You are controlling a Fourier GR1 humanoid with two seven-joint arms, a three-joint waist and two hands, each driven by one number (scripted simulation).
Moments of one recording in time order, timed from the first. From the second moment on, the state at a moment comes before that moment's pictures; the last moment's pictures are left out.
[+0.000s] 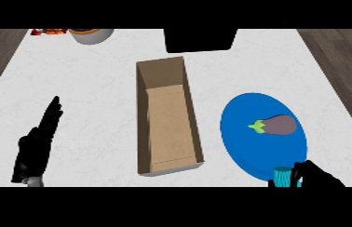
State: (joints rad) left arm 0.07 0.22 0.09 -1.57 -0.16 0.07 0.08; right arm 0.41 -0.05 0.12 -1.92 1.34 0.01 0.47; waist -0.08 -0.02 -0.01
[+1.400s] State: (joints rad) left arm 0.00 0.18 0.03 -1.57 -0.20 0.04 0.09; right arm -0.05 -0.10 0.80 -2.28 1.43 0.04 1.07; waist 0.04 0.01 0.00
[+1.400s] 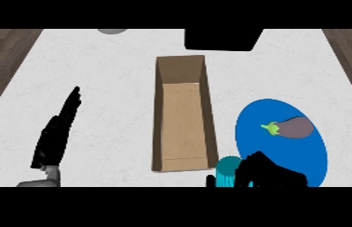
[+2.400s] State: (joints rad) left arm -0.06 0.17 0.04 -1.52 -0.21 0.04 0.10; right arm -0.64 -0.01 0.46 -1.35 0.97 -0.27 1.05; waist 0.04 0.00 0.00
